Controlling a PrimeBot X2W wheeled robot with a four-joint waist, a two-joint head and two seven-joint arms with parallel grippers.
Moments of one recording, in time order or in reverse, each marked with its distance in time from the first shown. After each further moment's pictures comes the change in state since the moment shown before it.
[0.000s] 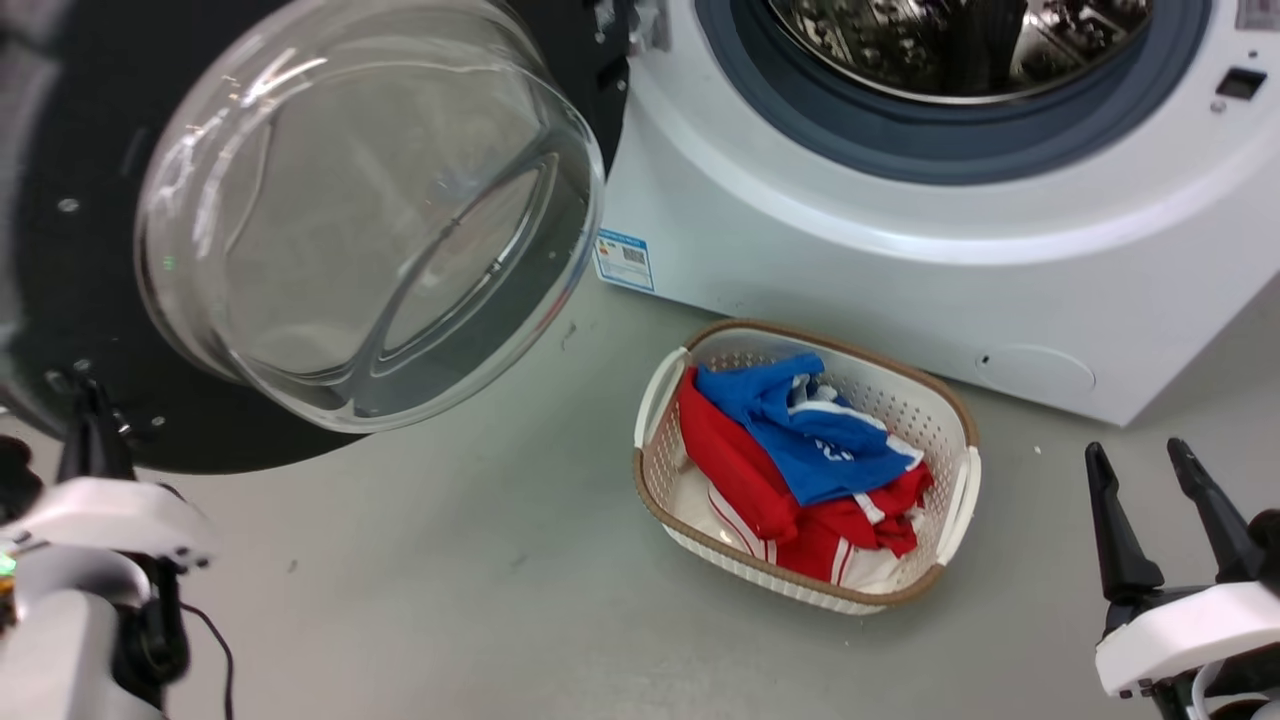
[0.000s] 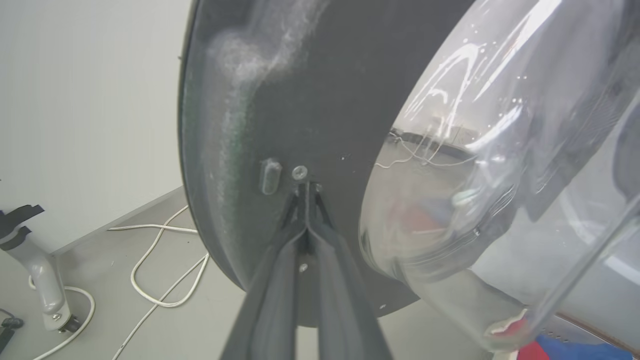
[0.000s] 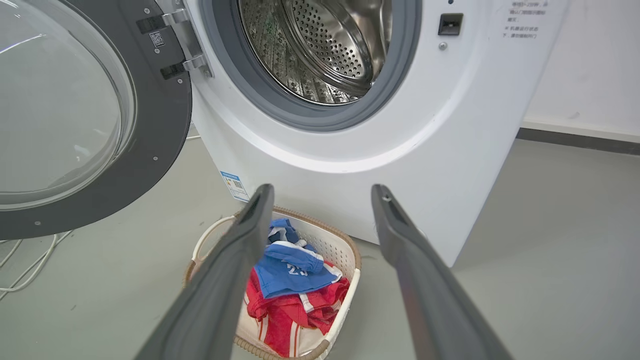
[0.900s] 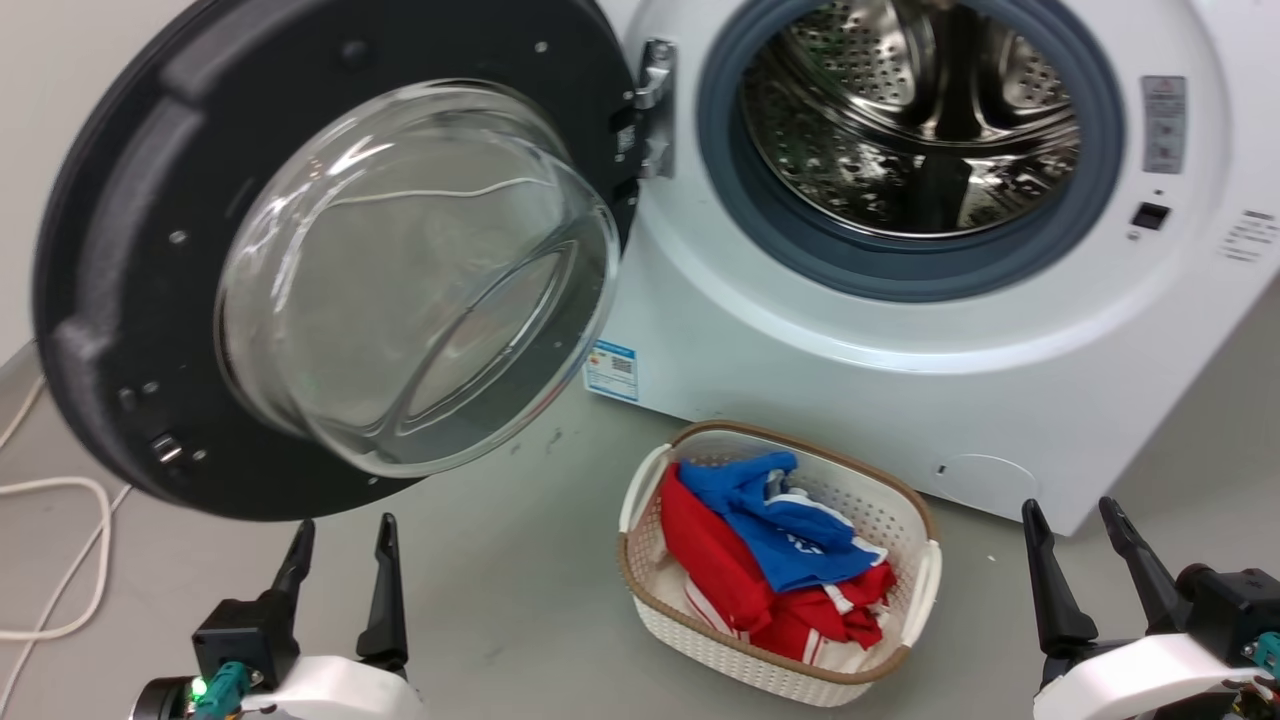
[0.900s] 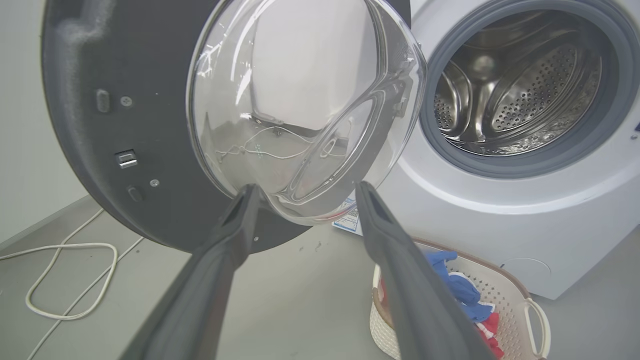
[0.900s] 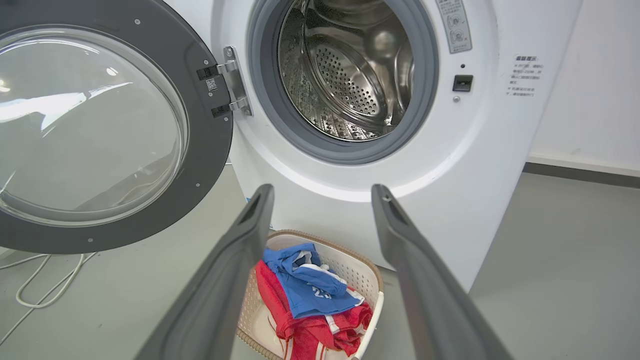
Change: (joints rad) left arm 0.362 -0.104 -0.225 -0.442 0.168 0.092 0.059; right arm 0.067 0.099 0.029 0.027 -0.031 0.000 -0.030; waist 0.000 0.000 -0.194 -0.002
